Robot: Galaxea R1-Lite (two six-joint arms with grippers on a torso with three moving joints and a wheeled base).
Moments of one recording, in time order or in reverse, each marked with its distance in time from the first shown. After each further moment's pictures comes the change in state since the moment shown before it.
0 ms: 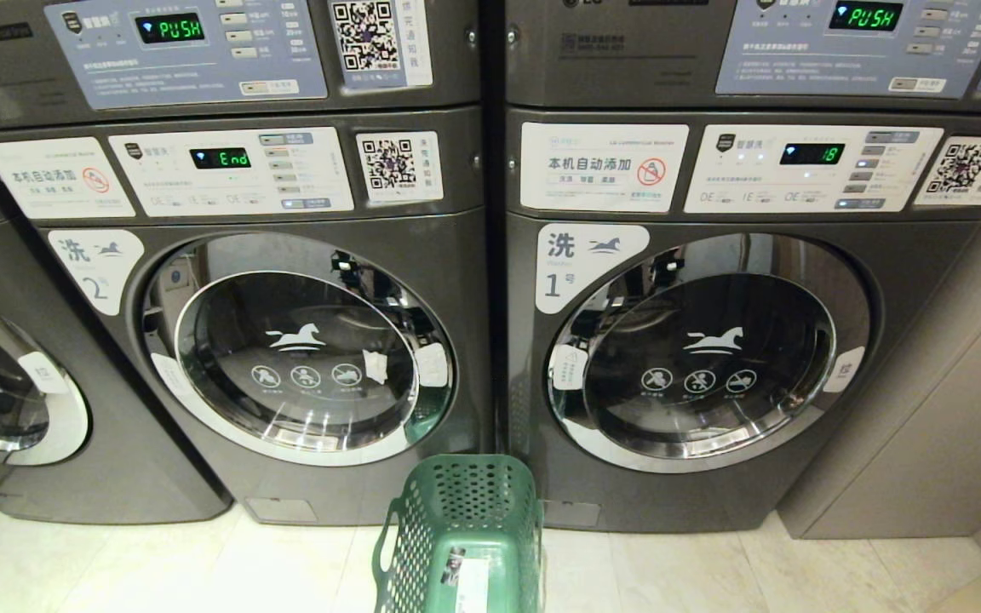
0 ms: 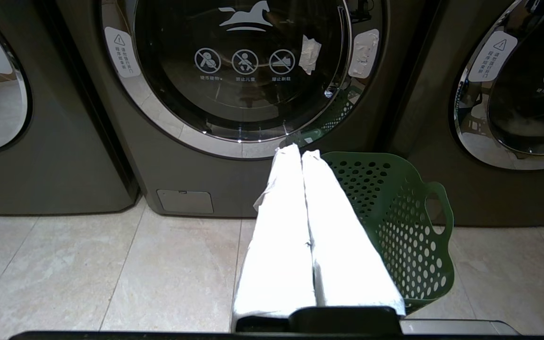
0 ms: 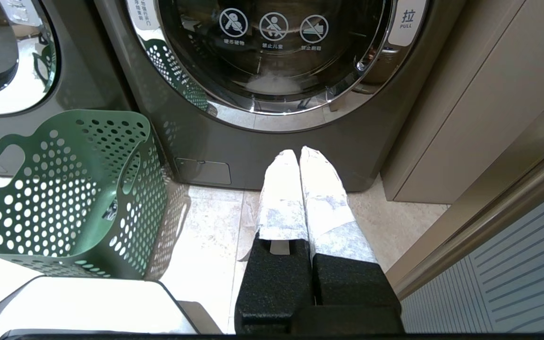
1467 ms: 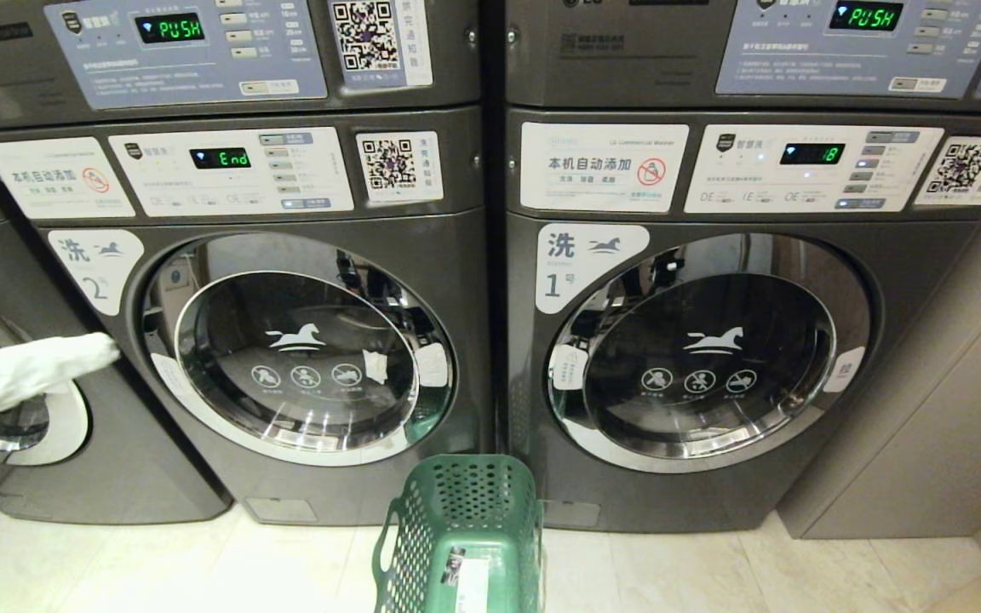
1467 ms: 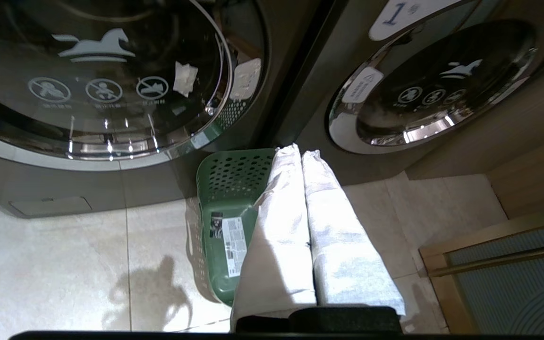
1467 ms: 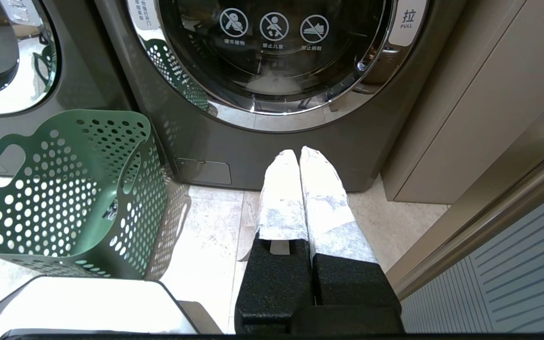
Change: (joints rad) left arm -0.014 1.042 -0.809 0.024 -0.339 -0.124; right arm 0.000 0.000 0.000 0.000 0.000 0.000
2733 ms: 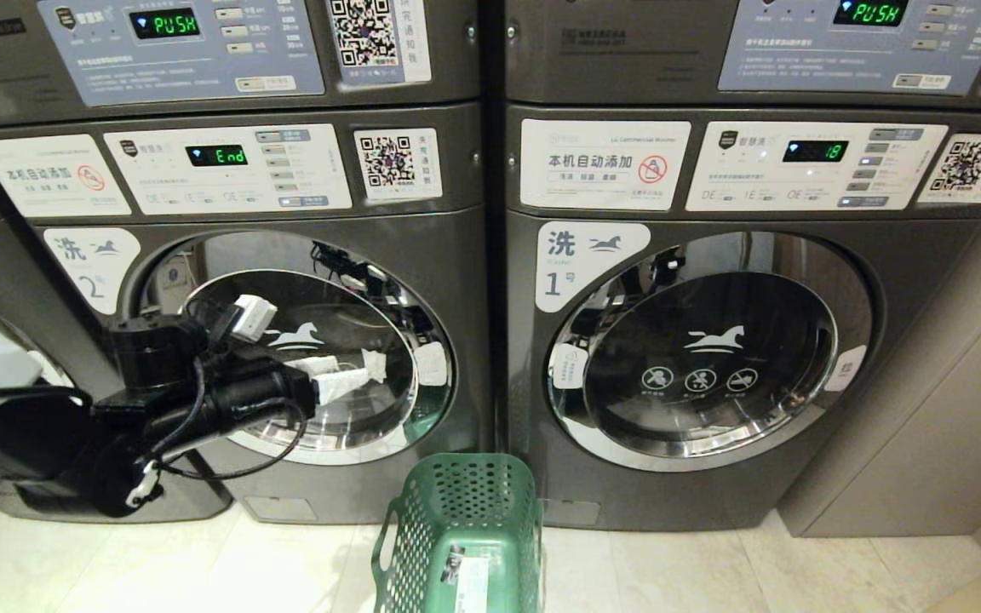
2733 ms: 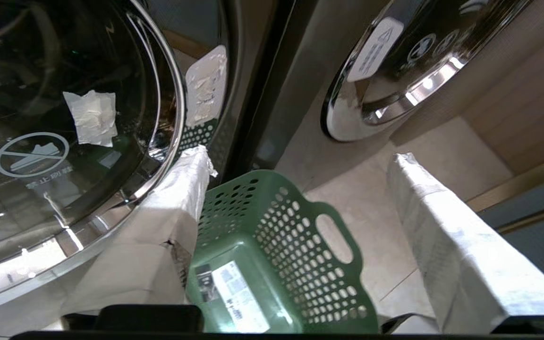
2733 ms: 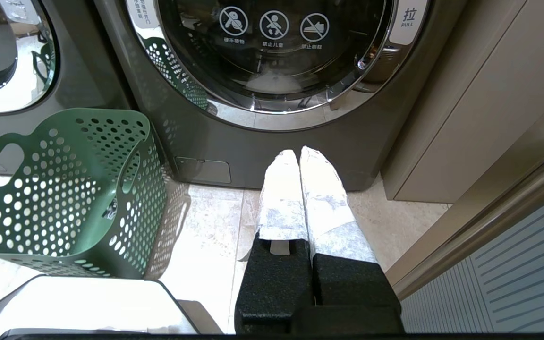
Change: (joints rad) left arm -0.016 0.971 0.064 -1.044 -0.330 0.107; right arm 0.000 0.000 0.000 0.000 0.000 0.000
